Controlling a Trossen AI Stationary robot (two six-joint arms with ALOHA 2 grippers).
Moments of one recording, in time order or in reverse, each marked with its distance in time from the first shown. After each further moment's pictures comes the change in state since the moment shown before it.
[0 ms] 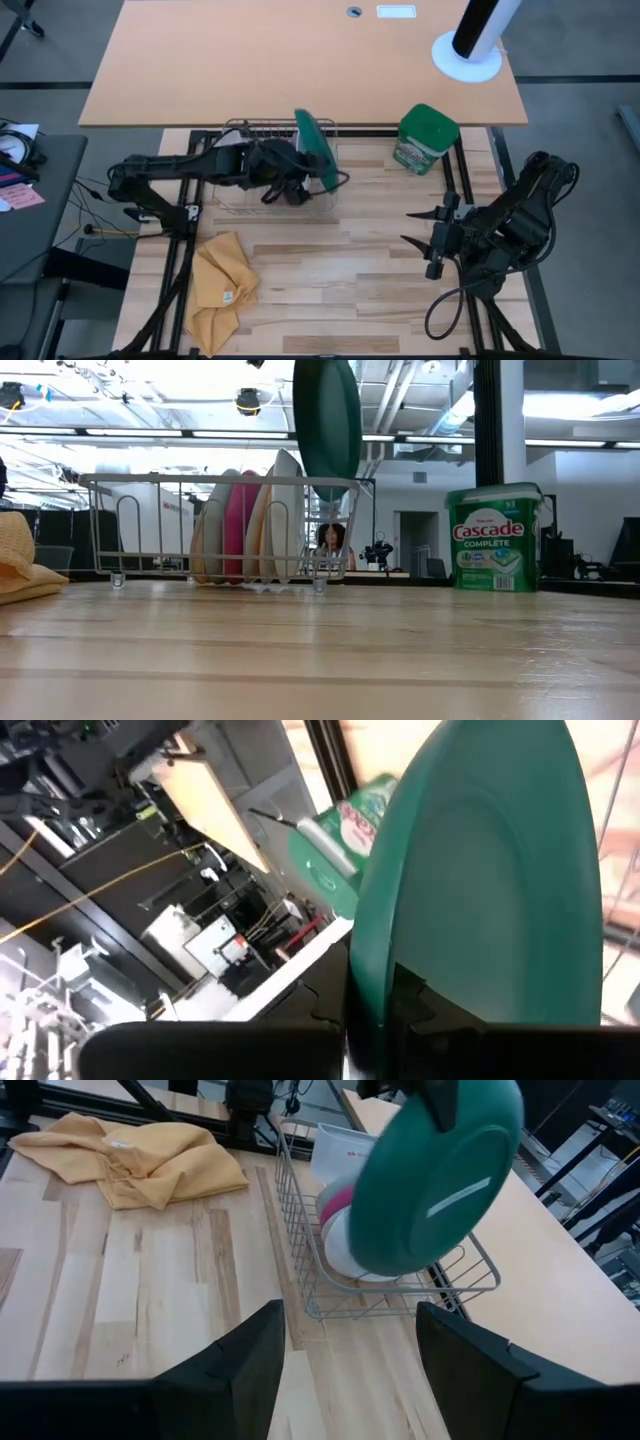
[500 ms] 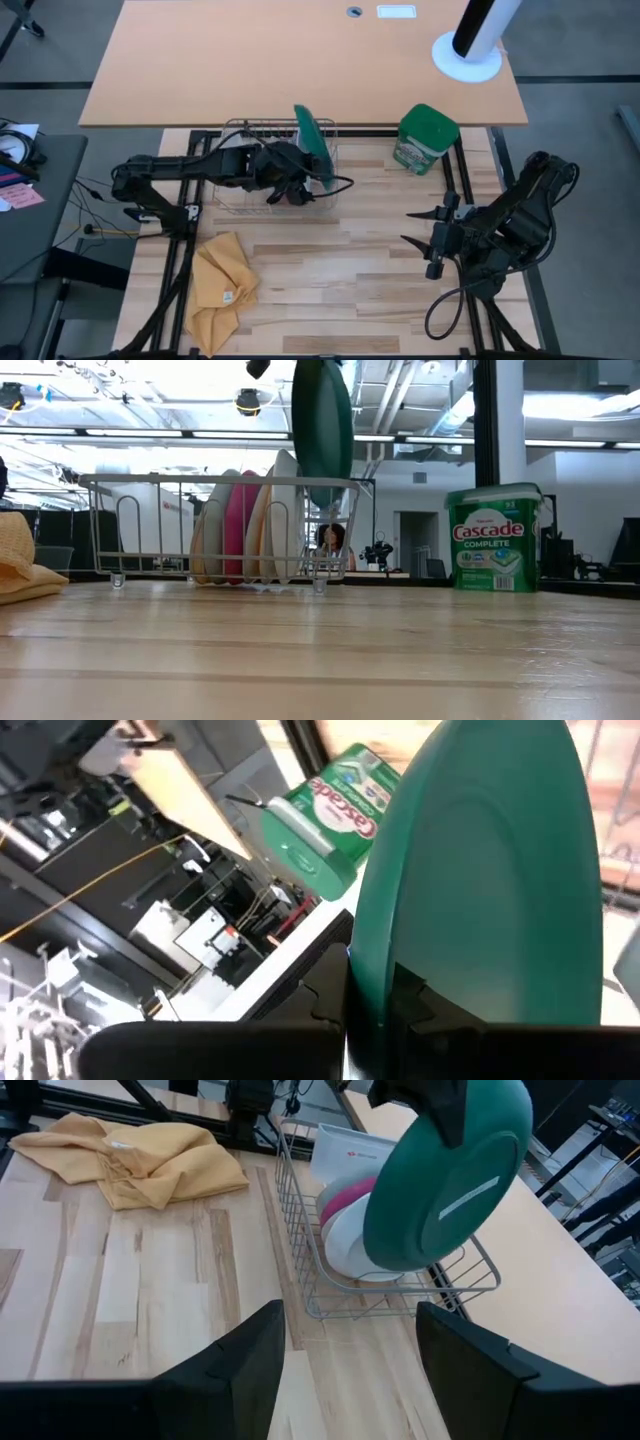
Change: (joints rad) left arm 0.025 0.021 0.000 -0.002 -0.042 0.069; right arm 0.000 0.000 0.000 0.000 0.000 0.001
